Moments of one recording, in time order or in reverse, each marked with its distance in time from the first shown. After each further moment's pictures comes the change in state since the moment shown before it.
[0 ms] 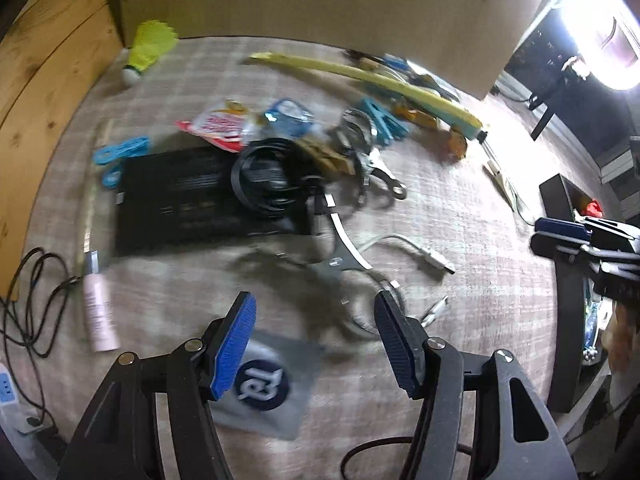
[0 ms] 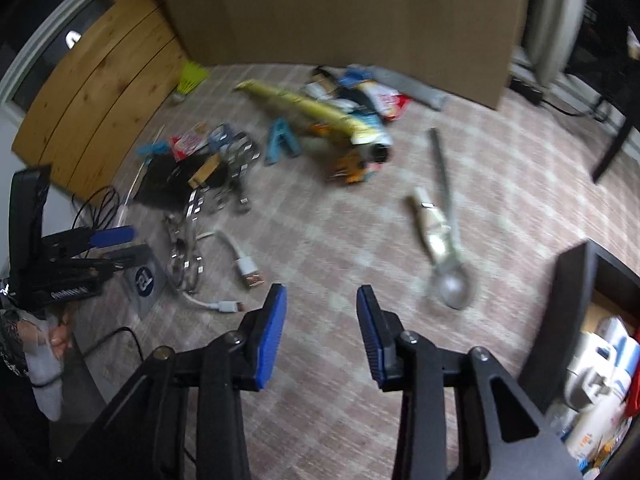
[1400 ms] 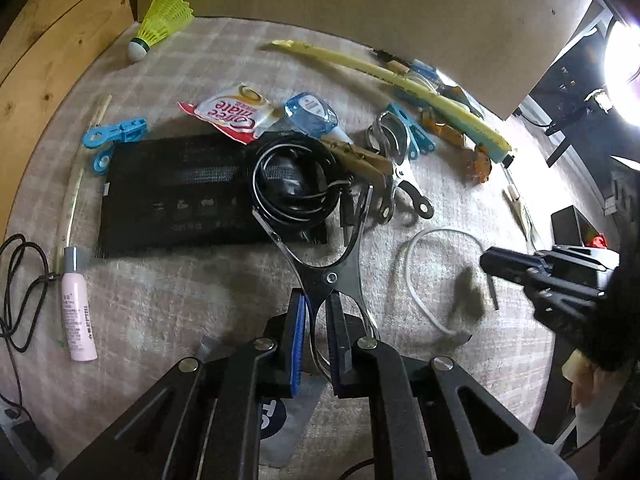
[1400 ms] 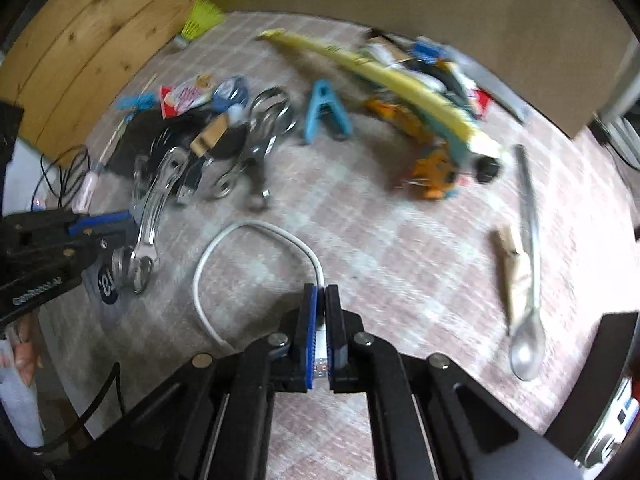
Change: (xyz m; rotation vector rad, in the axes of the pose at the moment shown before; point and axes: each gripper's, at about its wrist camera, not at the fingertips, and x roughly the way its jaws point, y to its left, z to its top) left arm 0.012 0.025 0.007 -0.102 -0.001 -0.023; right arm 0.056 0.023 0.020 -0.077 0.060 -0.072
